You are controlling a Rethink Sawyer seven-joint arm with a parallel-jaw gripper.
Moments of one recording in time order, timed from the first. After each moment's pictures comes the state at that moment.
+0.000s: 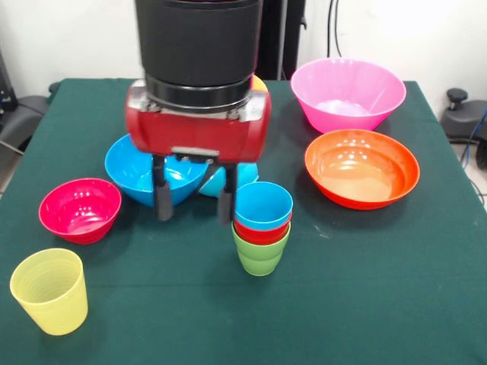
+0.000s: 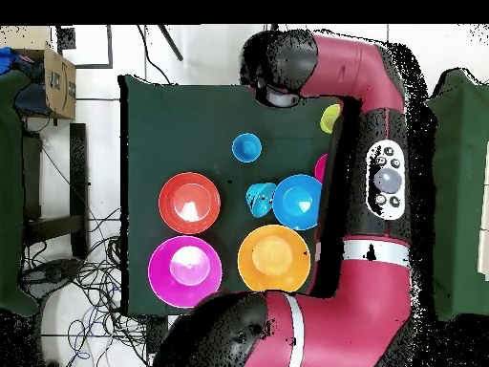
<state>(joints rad) -0.36 -0.40 0.27 0.77 -0.27 1.07 1.74</state>
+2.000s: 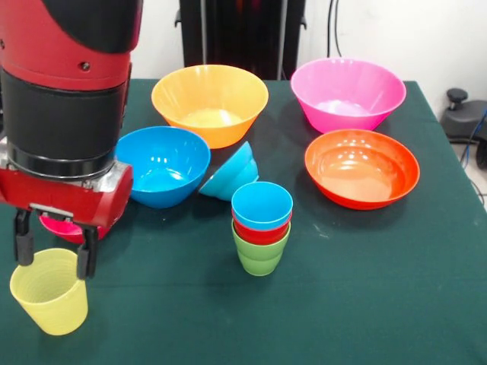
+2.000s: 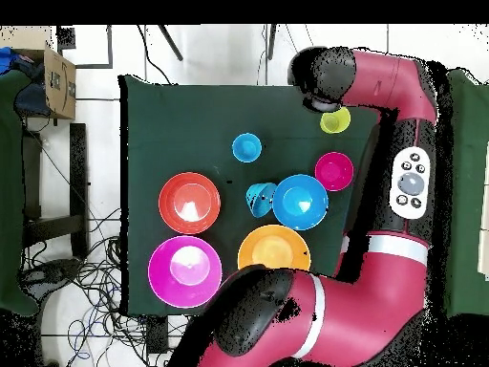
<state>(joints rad) -0.41 -0.28 0.18 0.67 -0.36 0.95 1.70</state>
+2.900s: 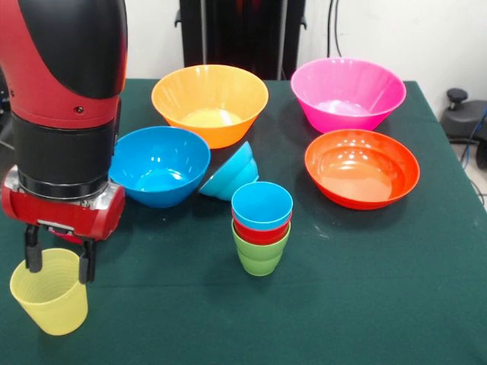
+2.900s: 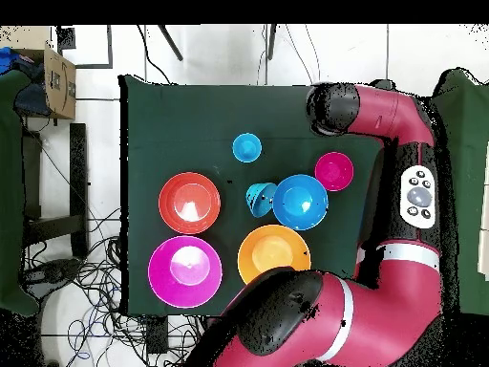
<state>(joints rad) -0.47 -0.28 0.18 0.85 -0.37 0.78 1.70</state>
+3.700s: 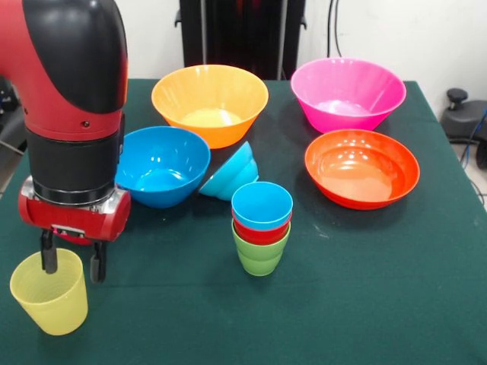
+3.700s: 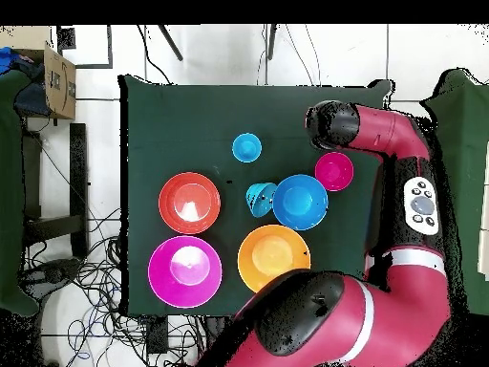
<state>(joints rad) -0.52 -0.28 0.21 0.95 -0.37 0.68 1.70</state>
